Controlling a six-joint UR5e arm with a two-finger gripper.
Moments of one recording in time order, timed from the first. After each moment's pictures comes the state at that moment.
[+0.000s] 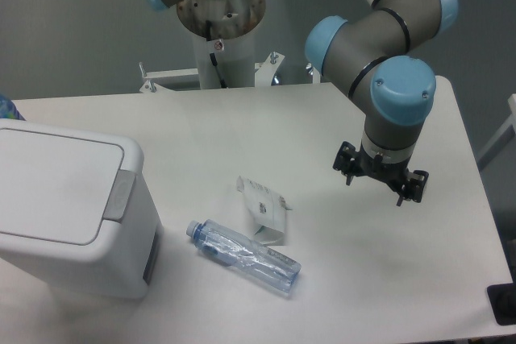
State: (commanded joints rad) arm 2.60 -2.01 -1.43 -1.19 1.62 1.11
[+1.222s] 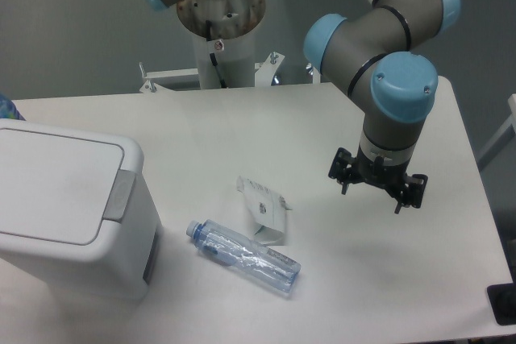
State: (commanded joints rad) arm 2.57 -2.02 -1.37 -1.19 1.56 1.03
